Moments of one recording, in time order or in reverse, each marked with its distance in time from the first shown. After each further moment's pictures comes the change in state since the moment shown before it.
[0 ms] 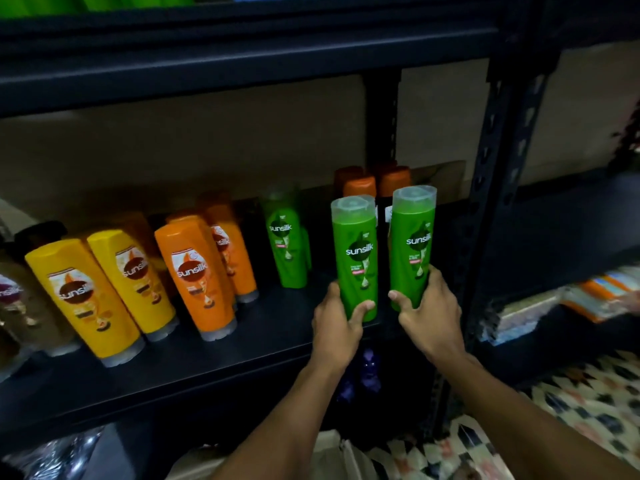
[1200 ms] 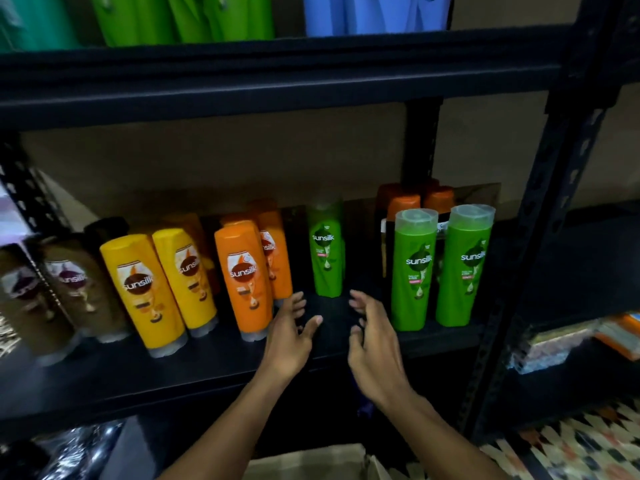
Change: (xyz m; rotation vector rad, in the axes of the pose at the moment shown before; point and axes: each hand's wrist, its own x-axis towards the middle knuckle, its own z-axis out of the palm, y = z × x) left_hand -0.001 -0.054 -0.122 -0.097 -0.023 -0.172; right_hand -0.072 -0.083 0.082 0.260 -0.196 -0.318
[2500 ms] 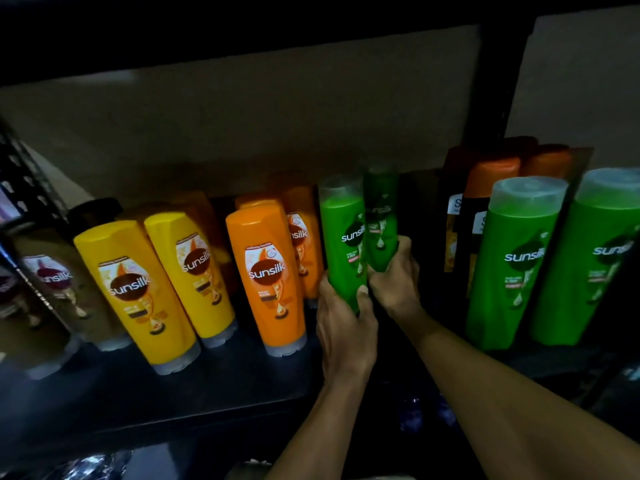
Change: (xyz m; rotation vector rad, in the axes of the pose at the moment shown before) left_hand 0.053 -0.012 0.046 0.033 0.386 0.022; right_hand 0.149 0.052 0.088 0.069 0.089 0.285
